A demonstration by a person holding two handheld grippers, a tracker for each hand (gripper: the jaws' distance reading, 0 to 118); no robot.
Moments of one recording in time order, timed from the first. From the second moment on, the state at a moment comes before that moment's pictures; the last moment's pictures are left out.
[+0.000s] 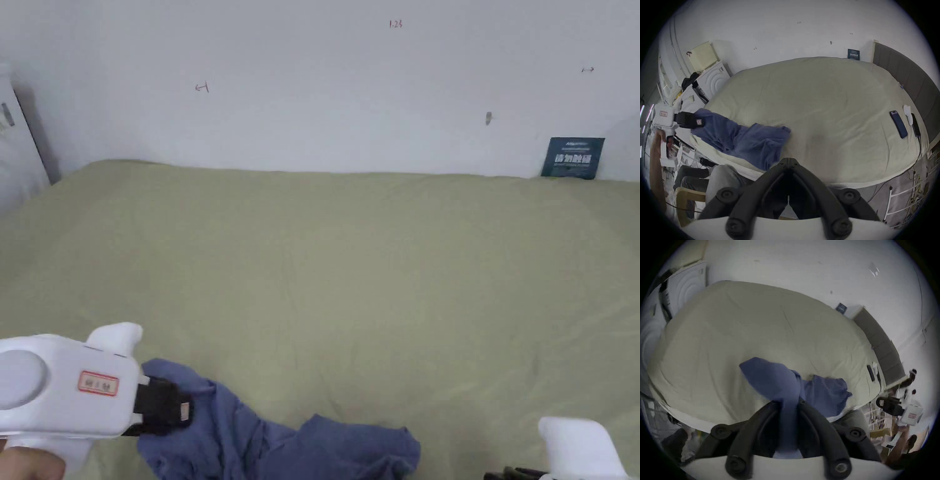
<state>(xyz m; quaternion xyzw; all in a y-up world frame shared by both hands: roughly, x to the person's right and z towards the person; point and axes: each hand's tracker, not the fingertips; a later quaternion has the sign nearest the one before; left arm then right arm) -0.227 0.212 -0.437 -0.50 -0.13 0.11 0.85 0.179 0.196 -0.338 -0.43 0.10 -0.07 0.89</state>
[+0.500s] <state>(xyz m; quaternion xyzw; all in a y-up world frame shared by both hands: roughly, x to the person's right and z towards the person) -0.076 0.148 -0.475 -0.58 -0.32 0.15 0.74 0.225 0.191 -0.317 -0.43 0.04 -0.10 0.90</state>
